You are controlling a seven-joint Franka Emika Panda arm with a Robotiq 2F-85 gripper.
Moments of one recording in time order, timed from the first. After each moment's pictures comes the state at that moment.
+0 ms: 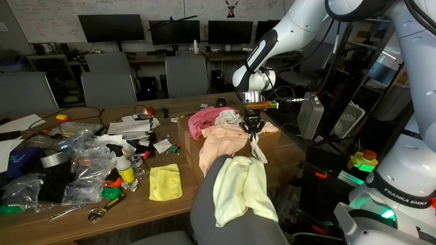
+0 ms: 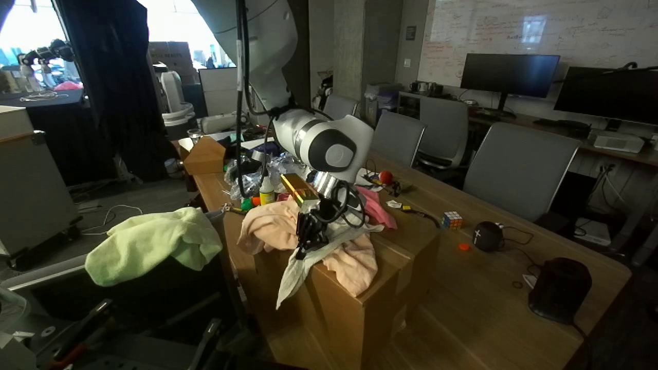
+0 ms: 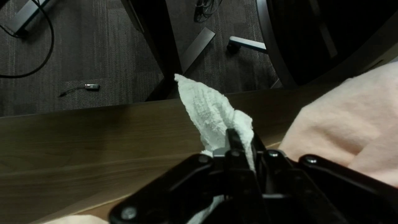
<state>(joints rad) -0.27 0.61 -0.17 -1.99 0.33 2.15 0.21</state>
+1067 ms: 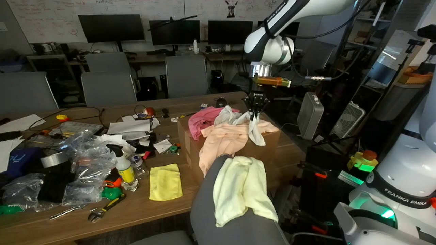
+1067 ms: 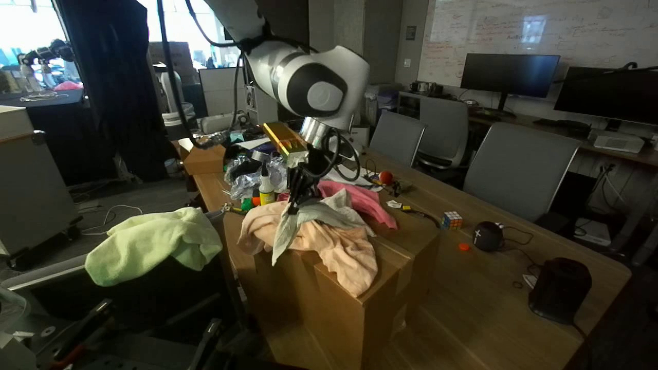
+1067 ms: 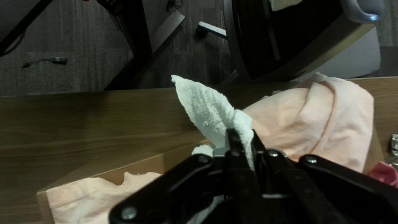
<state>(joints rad) -0.27 0.24 -0.17 -2.19 0.35 2.15 0.15</state>
